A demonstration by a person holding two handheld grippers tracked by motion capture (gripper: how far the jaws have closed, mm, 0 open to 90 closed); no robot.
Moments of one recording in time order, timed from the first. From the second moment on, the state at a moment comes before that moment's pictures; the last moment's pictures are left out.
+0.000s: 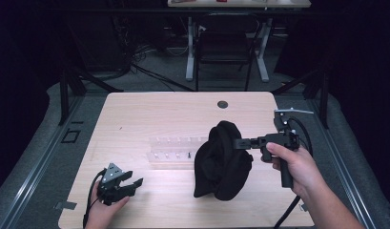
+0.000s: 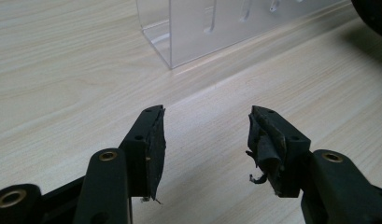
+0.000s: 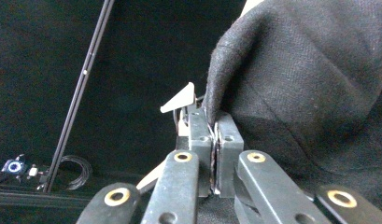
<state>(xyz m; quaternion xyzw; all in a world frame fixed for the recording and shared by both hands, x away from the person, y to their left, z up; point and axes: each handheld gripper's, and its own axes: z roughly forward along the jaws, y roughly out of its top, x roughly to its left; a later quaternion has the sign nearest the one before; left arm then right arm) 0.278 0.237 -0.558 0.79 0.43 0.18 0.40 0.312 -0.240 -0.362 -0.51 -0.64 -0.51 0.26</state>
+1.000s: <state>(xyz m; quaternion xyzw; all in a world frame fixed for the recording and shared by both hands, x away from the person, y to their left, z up) 0.279 0.238 -0.559 0.79 0.43 0.18 0.40 0.352 -0.234 -0.322 -0.51 -0.64 -0.54 0.21</state>
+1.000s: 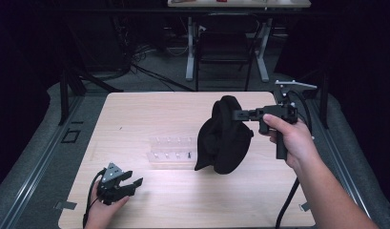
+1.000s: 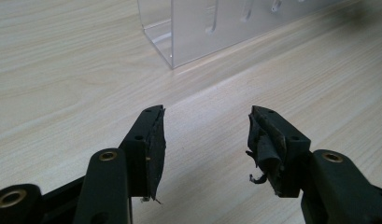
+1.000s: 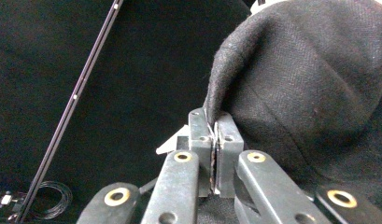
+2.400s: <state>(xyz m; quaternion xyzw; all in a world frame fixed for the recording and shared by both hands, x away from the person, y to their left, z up) 0.281 0.236 -0.559 0.79 0.43 0.17 0.40 0.406 -0.191 -0.333 -0.51 -0.64 -0.54 0.21</state>
